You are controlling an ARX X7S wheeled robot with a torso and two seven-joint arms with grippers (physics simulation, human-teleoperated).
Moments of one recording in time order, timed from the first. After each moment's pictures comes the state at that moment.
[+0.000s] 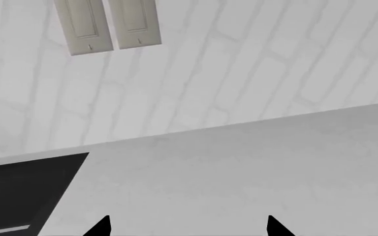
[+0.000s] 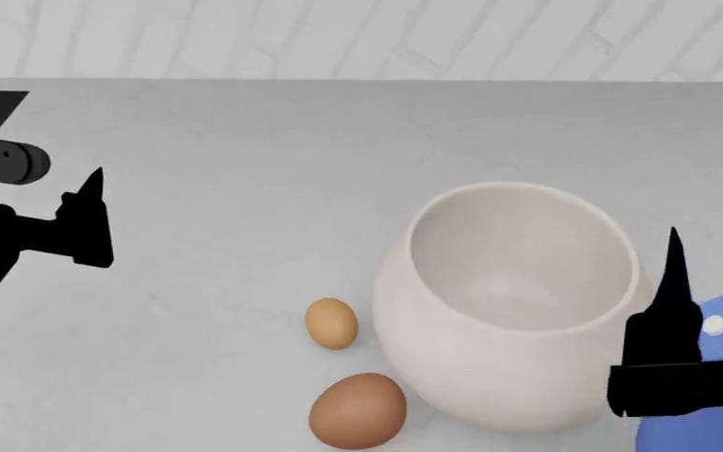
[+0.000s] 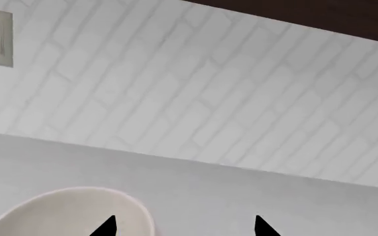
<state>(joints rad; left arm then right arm) -0.83 -0.38 0.23 -0.19 -0.37 -0.61 0.00 0.31 0.89 0.33 -0.78 1.15 0.94 0.50</state>
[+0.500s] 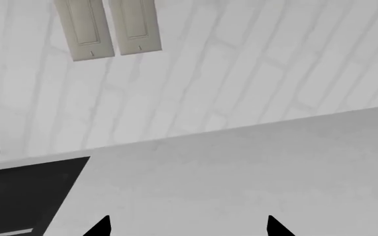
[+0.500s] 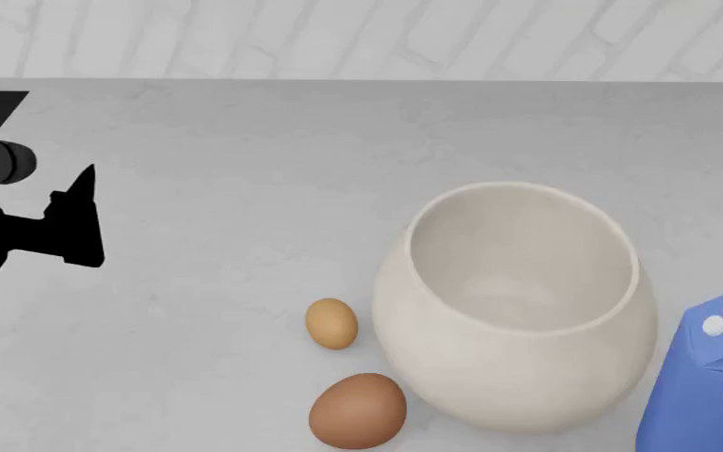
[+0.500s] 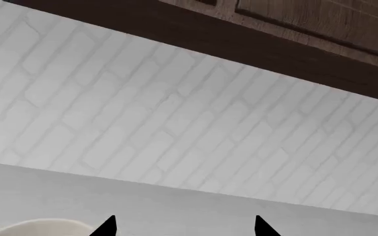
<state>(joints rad) -0.81 -0.41 0.21 -0.13 -0.39 -0.64 0.00 0.32 1.07 0.69 -0.85 1.54 1.09 0.69</state>
